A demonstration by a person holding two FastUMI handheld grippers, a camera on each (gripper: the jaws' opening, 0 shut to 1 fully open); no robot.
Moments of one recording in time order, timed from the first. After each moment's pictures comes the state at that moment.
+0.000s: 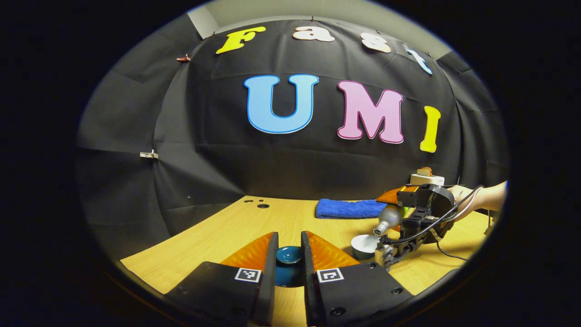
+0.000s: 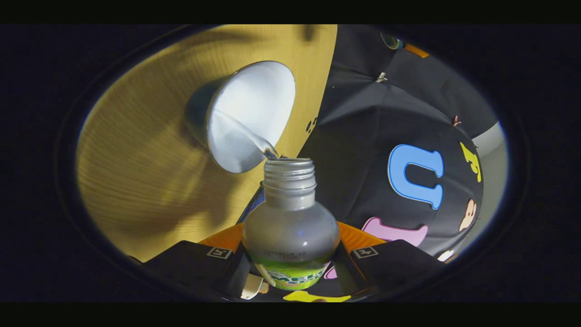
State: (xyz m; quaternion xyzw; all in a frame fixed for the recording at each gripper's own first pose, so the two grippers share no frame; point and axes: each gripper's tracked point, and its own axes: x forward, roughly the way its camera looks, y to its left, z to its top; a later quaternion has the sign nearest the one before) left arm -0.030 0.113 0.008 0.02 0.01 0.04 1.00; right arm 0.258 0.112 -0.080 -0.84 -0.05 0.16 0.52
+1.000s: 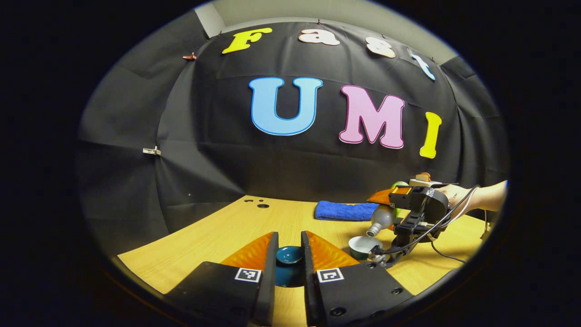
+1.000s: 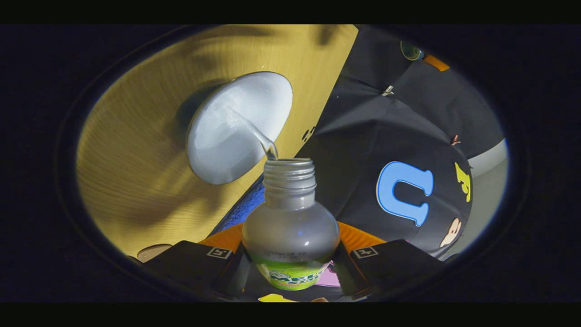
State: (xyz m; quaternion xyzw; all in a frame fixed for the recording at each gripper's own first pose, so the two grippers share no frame) left arm -0.040 0.114 0.005 0.00 0.01 0.04 1.00; right arm 0.258 0.141 -0.071 -0.87 -0.09 0.16 0.46
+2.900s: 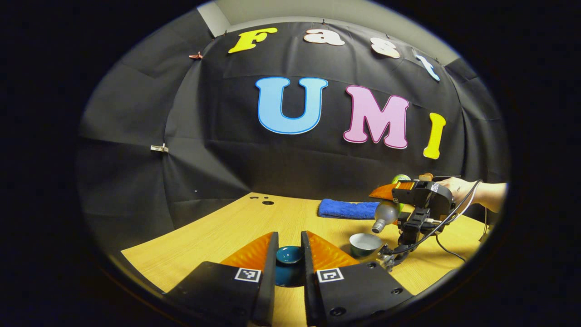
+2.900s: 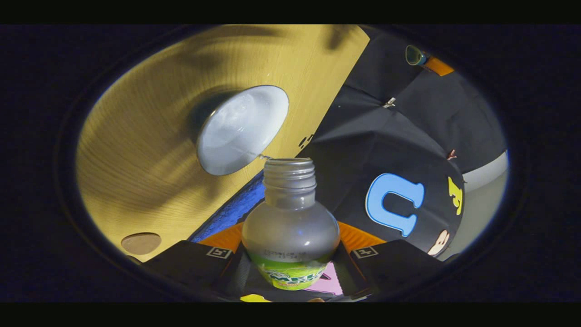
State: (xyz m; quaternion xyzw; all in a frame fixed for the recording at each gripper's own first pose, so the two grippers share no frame) left arm -0.058 0.116 0.007 -0.01 0.01 0.06 1.00; right arm 0.253 0.144 -0.059 -0.87 -0.12 0.18 0.44
